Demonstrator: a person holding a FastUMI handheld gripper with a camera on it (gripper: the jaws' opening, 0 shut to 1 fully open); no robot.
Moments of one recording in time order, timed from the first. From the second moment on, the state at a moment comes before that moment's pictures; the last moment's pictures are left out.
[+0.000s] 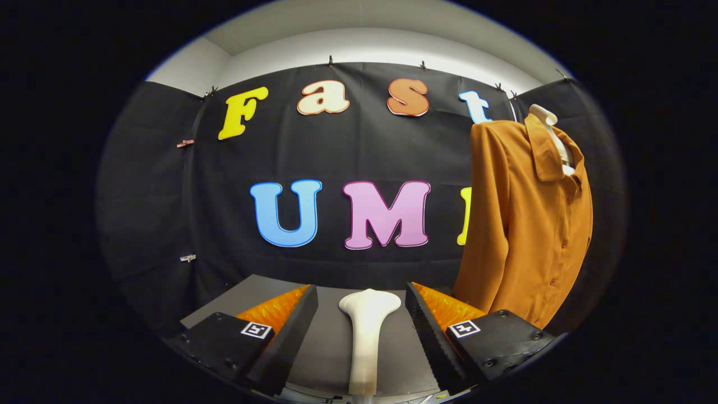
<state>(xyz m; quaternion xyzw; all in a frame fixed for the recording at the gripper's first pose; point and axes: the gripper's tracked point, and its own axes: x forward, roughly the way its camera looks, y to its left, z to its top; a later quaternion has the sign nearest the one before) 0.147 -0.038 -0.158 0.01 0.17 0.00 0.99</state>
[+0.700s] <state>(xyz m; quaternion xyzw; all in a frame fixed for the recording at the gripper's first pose) 0.192 -0.053 -0.273 0.01 0.34 -0.01 0.94</state>
